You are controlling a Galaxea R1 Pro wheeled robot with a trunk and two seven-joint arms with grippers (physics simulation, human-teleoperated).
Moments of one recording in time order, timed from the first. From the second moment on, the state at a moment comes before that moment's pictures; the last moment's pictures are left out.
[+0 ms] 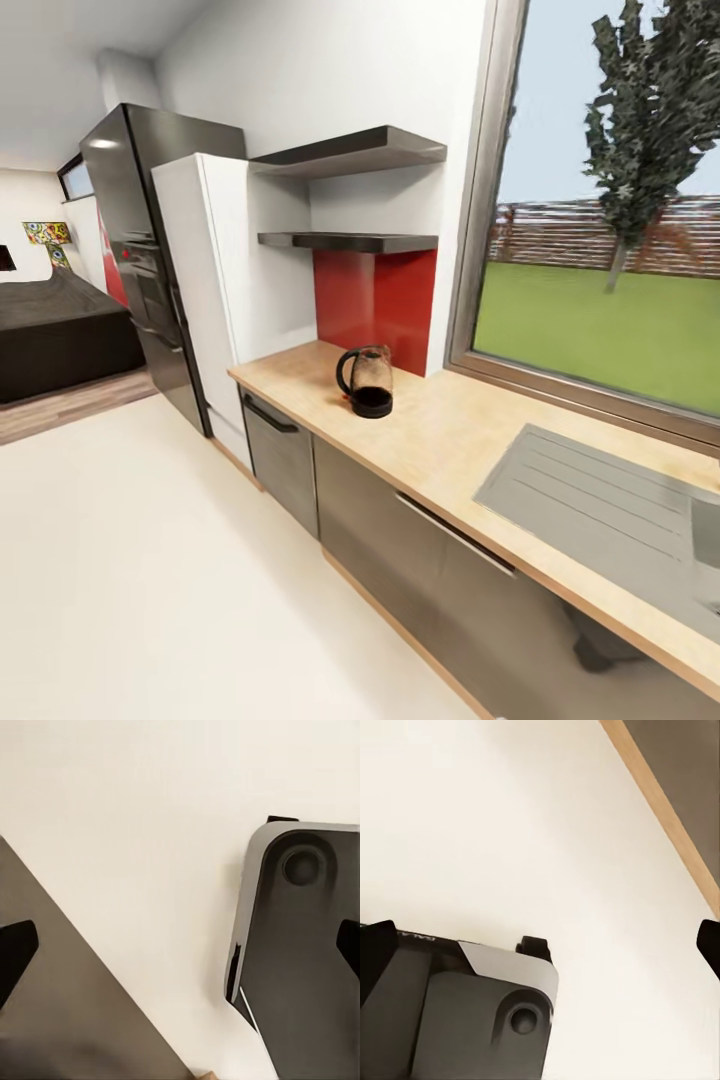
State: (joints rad) left arm 0.08 0.09 -0.20 -0.20 0.30 -0.18 0.19; right arm -0.43 0.07 0.22 -0.02 0.00 0.13 -0.07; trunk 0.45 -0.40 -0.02
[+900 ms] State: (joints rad) left arm 0.08 0.09 -0.20 -0.20 0.30 -0.18 0.19; right arm -0.43 0.07 0.22 -0.02 0.00 0.14 0.12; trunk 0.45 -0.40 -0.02
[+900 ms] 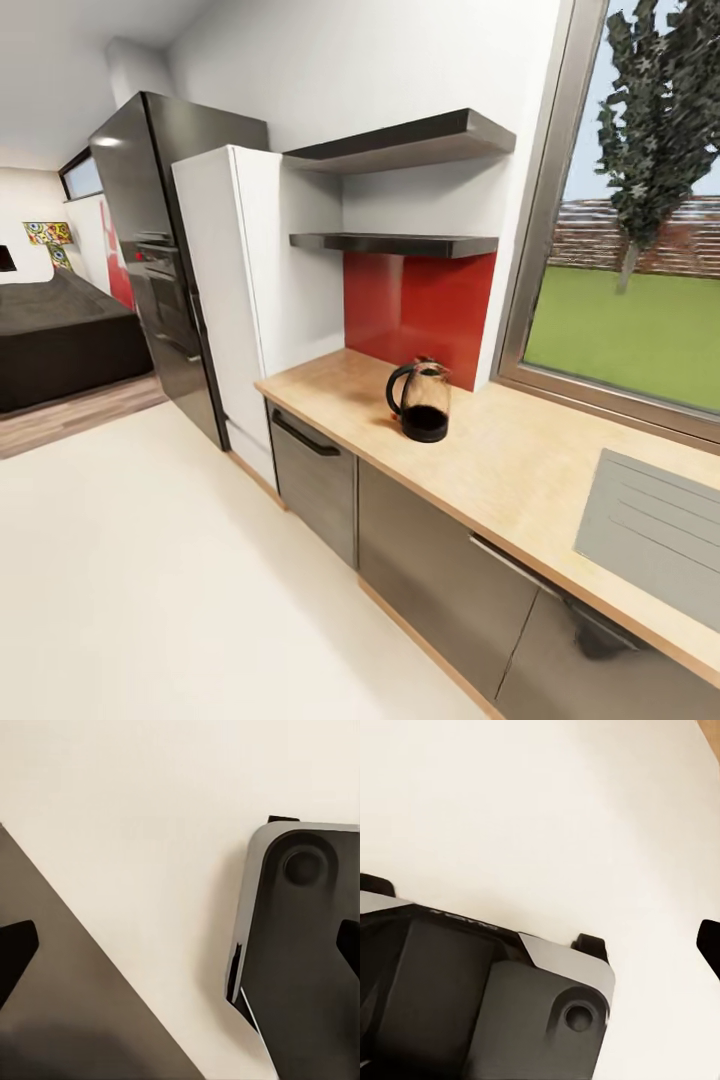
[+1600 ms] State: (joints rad) left arm 0.08 0.09 -0.20 -0.20 0.30 -0.18 0.19; right arm -0.43 0.07 0.22 -0.02 -0.01 0.13 0.12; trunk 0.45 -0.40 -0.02
